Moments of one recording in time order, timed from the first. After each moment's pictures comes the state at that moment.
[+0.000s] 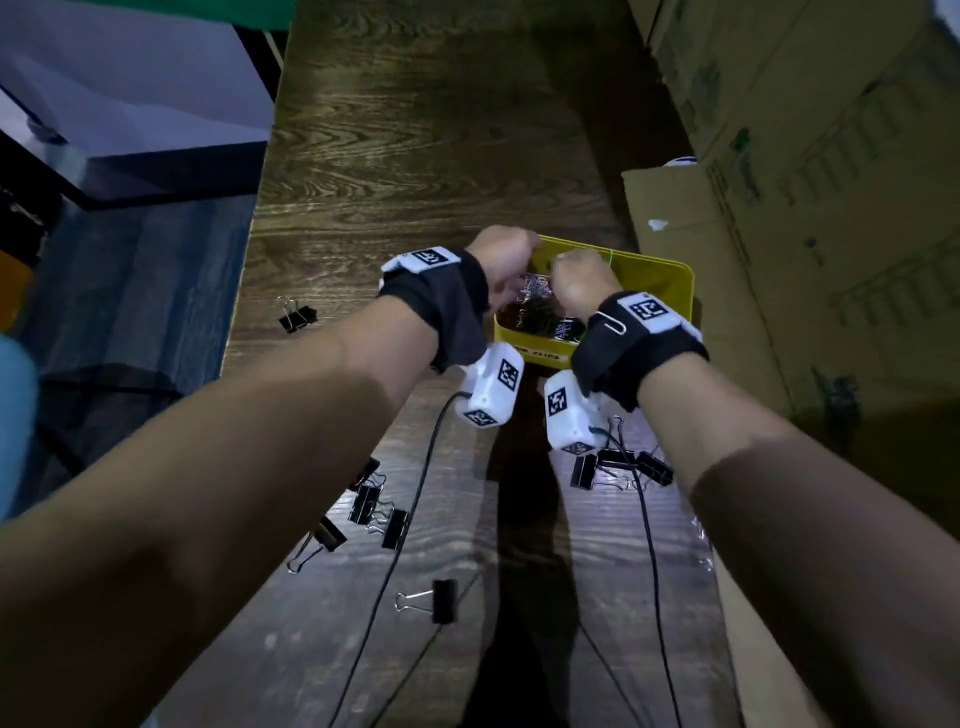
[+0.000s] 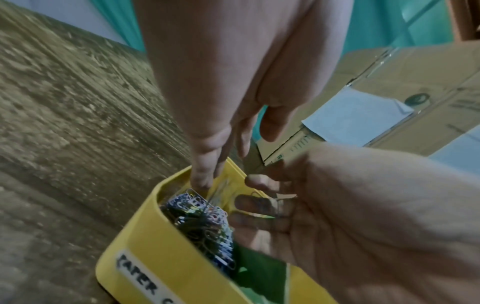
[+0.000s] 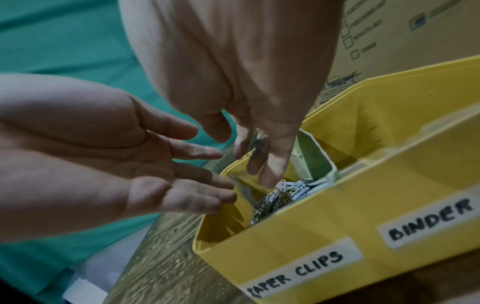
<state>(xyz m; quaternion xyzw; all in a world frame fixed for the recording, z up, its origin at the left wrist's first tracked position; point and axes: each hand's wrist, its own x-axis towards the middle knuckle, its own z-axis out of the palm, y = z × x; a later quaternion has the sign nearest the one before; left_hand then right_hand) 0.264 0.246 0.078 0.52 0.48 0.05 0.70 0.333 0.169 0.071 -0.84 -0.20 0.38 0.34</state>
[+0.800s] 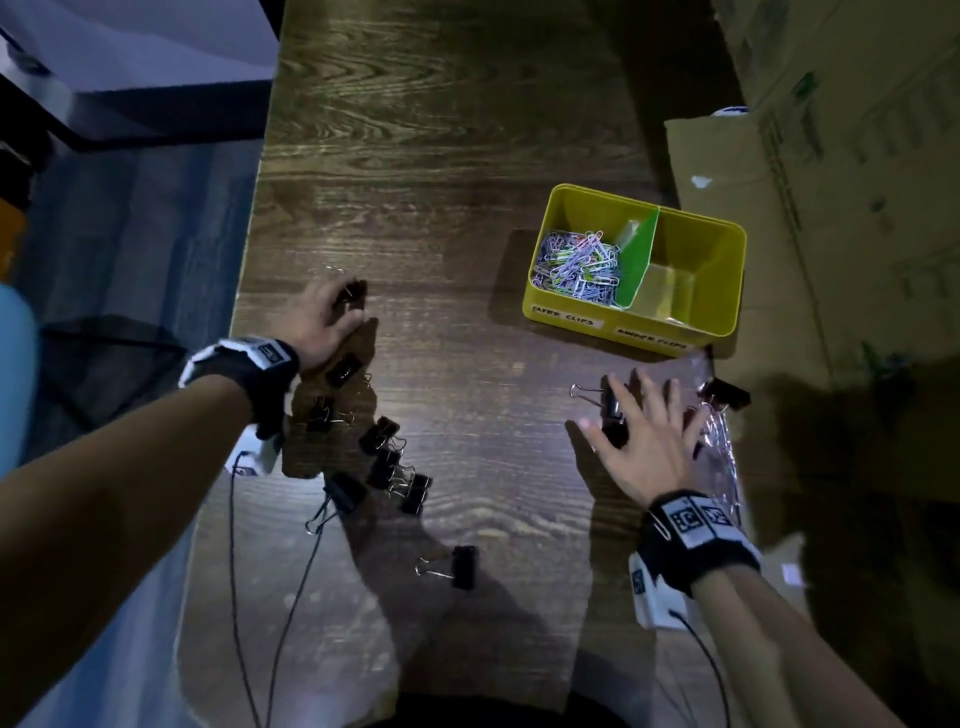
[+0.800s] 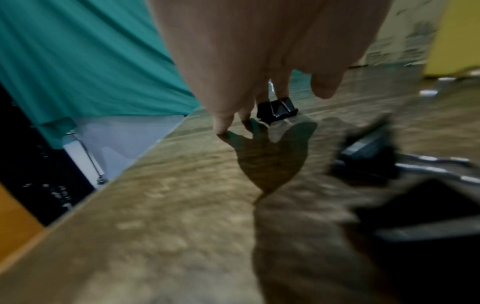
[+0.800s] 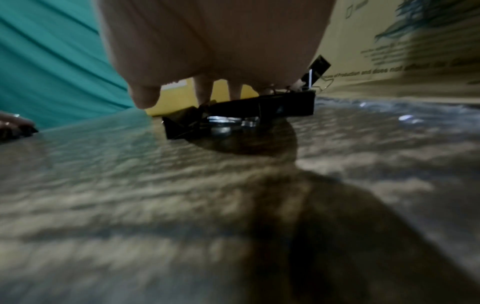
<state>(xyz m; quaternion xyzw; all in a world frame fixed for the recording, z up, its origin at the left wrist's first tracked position) 0.030 0.330 -0.052 0.84 0.46 -0.04 0.28 0.282 0.002 -0.055 -0.89 -0.40 0.22 0.04</state>
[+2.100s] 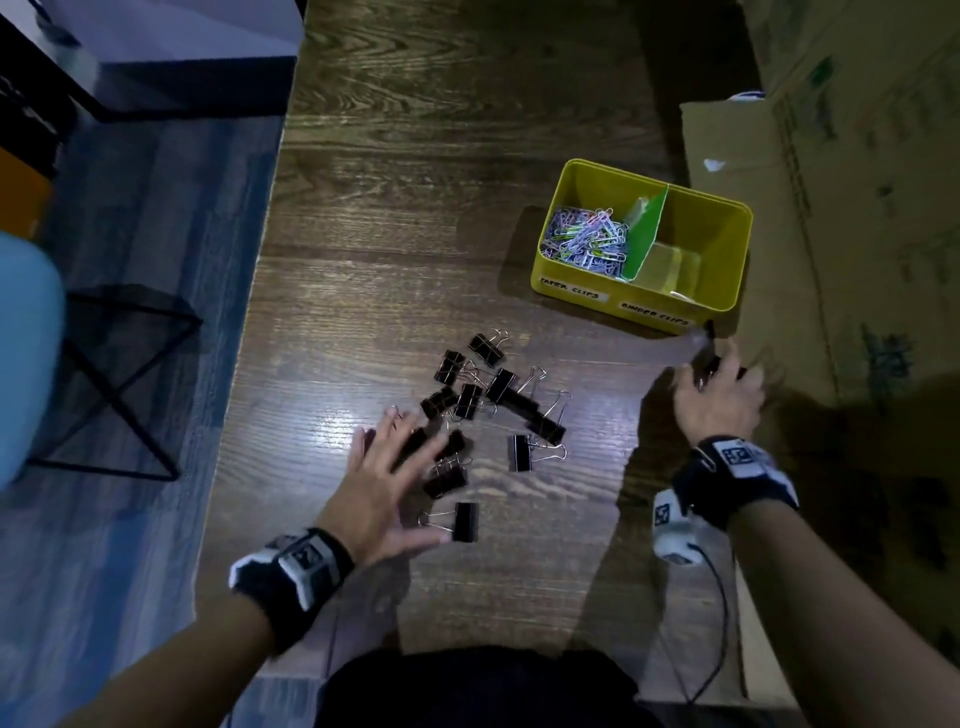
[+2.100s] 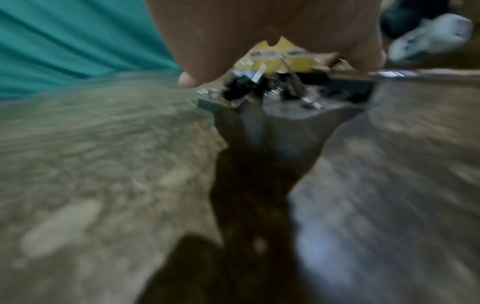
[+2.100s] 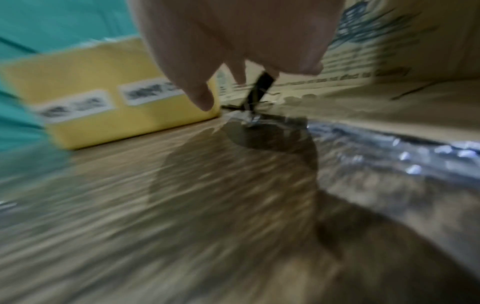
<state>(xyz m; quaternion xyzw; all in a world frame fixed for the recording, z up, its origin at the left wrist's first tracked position) -0.035 0.099 -0.050 0.93 0.29 -0.06 0.23 0.341 -0.015 -0.062 -0.96 -0.15 0.18 0.13</state>
